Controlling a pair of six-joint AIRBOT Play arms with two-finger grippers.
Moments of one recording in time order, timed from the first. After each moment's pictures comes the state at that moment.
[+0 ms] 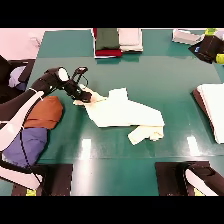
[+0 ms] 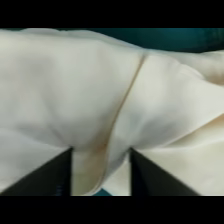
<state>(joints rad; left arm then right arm) -0.29 -1.62 1.32 1.26 -1.07 -1.39 -0.01 -0.89 1.36 -1.15 1.05 1.67</state>
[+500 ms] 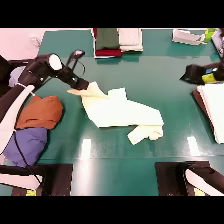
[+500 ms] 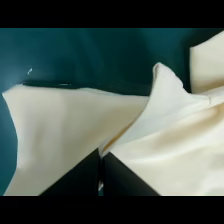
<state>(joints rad) -0.30 -1.53 1.48 1.34 -1.12 -1.38 -0.01 -1.03 1.33 -1.32 1.39 1.67</state>
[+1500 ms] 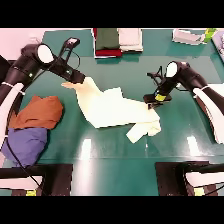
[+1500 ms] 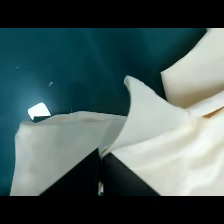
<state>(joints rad) -0.30 -1.45 1.54 1.39 -1.16 -1.38 0.24 -1.50 1.33 -1.36 1.45 1.65</state>
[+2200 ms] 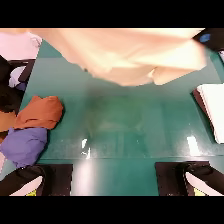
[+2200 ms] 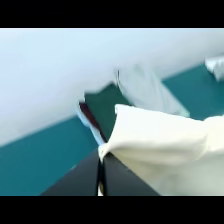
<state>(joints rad) -0.30 -0.99 2.05 1.52 -1.14 -1.38 0.20 -0.97 1.82 -1.36 1.41 1.65</state>
